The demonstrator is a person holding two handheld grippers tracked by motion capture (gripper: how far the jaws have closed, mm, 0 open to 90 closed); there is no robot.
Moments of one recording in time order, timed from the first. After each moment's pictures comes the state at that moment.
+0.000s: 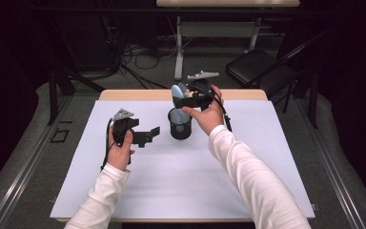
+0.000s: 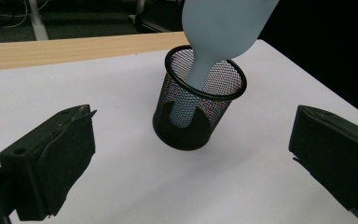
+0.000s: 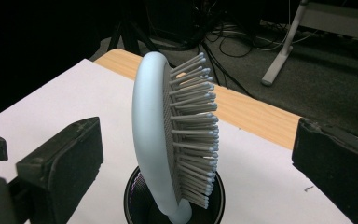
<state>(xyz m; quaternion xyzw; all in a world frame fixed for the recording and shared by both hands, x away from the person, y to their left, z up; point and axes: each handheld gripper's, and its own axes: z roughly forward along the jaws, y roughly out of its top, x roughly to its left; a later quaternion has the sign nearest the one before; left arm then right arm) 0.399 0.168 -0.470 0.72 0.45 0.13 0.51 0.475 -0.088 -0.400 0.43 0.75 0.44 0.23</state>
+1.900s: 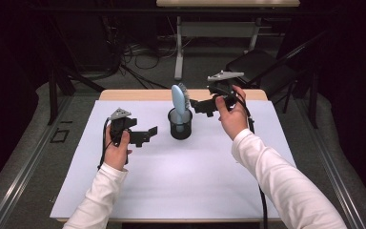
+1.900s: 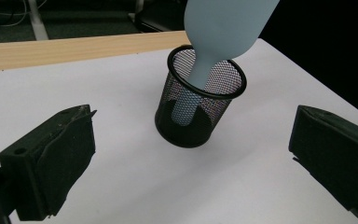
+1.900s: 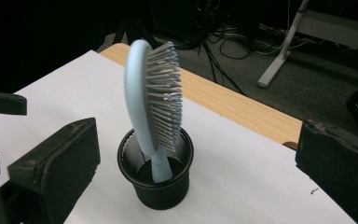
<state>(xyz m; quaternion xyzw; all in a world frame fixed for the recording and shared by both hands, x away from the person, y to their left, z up) 0.398 0.175 -0.465 0.73 0.45 0.13 0.50 0.440 -0.143 -0.373 0.41 0.76 0.44 0.23</state>
